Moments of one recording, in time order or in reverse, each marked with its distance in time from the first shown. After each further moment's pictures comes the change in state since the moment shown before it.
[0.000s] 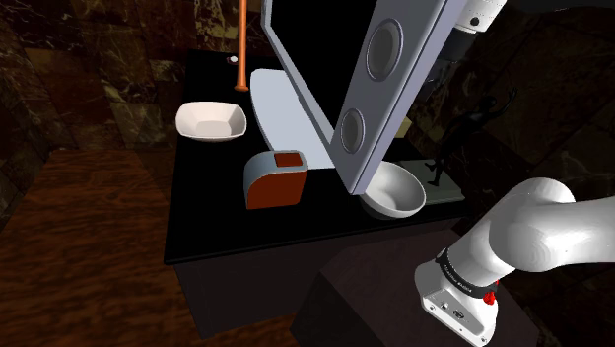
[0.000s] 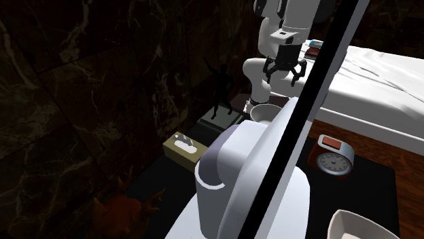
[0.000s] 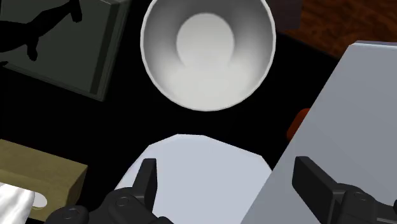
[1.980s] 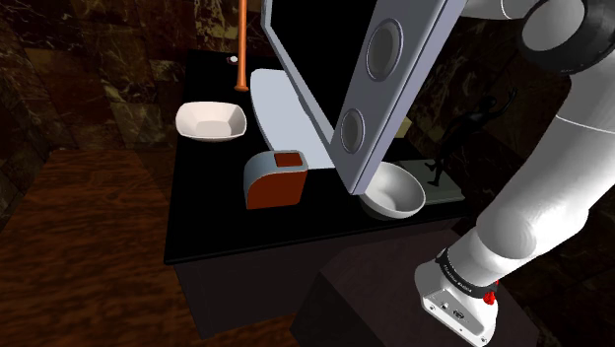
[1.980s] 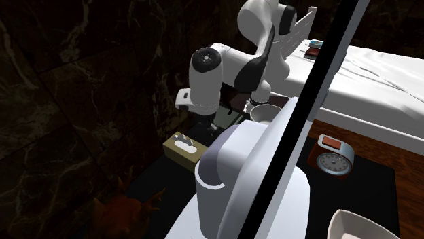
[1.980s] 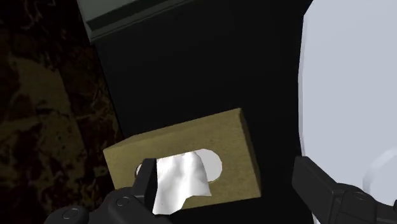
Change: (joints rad) arm -0.288 1.062 -0.159 0.781 -0.189 -0.021 0.290
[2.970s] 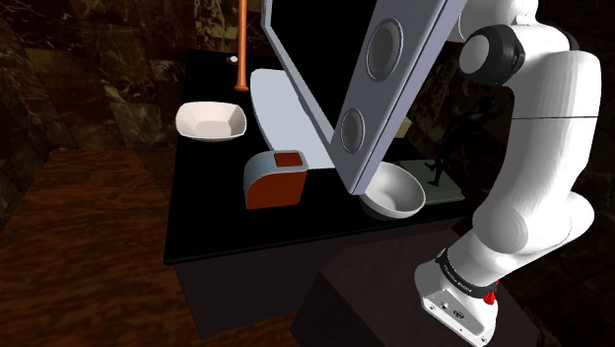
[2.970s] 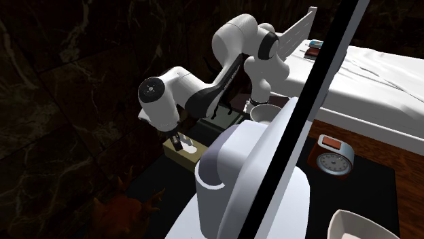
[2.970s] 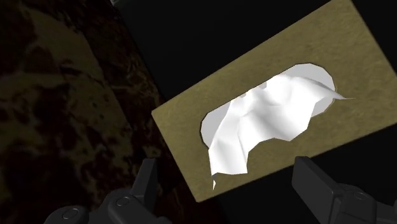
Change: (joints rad) arm -0.109 0.342 -0.088 0.352 0.006 -0.102 0.050
